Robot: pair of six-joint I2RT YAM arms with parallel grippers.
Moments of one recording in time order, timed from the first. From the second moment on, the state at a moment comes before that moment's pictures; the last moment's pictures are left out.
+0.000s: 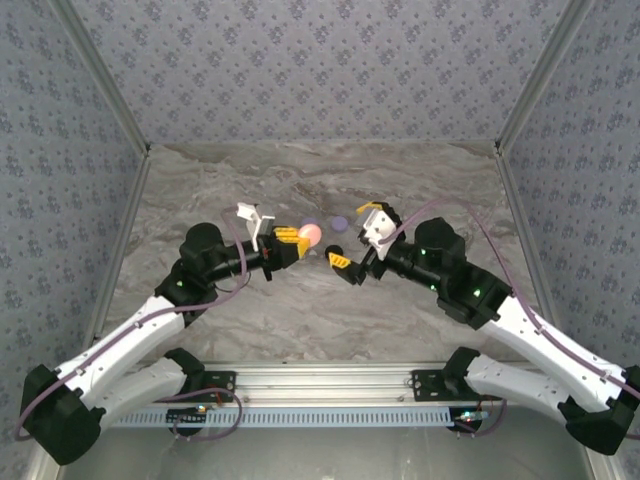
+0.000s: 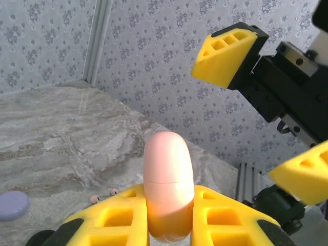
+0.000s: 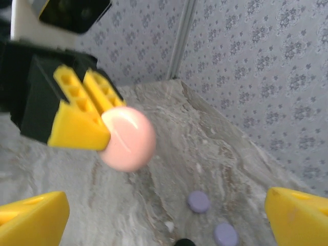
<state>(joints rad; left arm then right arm) -0.65 0.92 0.65 0.24 0.56 -0.34 0.83 0.87 0.93 -0.24 -0.11 -0.22</state>
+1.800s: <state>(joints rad) -0.66 0.90 0.63 0.26 0.53 -0.25 0.58 1.12 1.18 -0.43 -0.19 0.24</state>
